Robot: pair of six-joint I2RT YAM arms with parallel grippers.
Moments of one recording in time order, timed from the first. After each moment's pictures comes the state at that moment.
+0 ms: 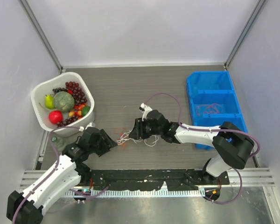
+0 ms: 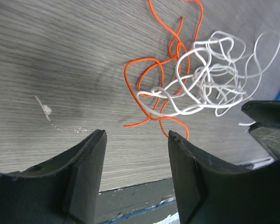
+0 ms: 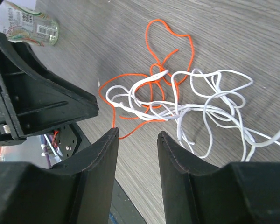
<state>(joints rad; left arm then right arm) -0.53 0.65 0.36 -0.59 0.03 -1.06 0.93 1.54 0.77 0.22 -0.23 0.70</state>
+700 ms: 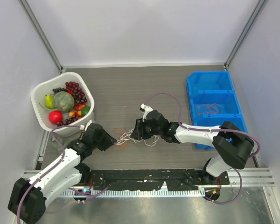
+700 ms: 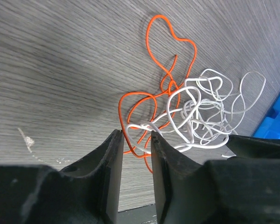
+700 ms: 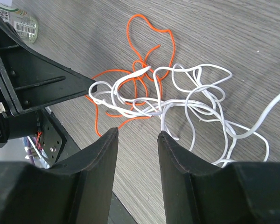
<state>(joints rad) -0.50 0.79 0.34 -0.42 -0.03 -1.18 0.93 1.54 0.78 0.16 -0.18 0.67</state>
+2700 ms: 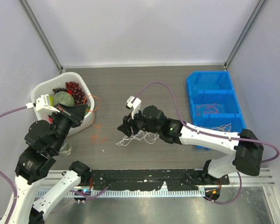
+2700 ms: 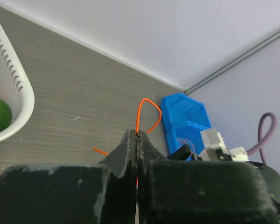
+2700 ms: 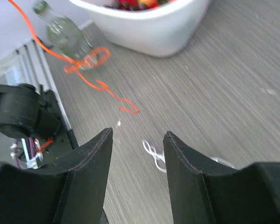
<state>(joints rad) -0.50 0.52 1.11 -0.62 -0.29 -0.71 1.08 1.39 1.00 0.06 -0.03 0.24</state>
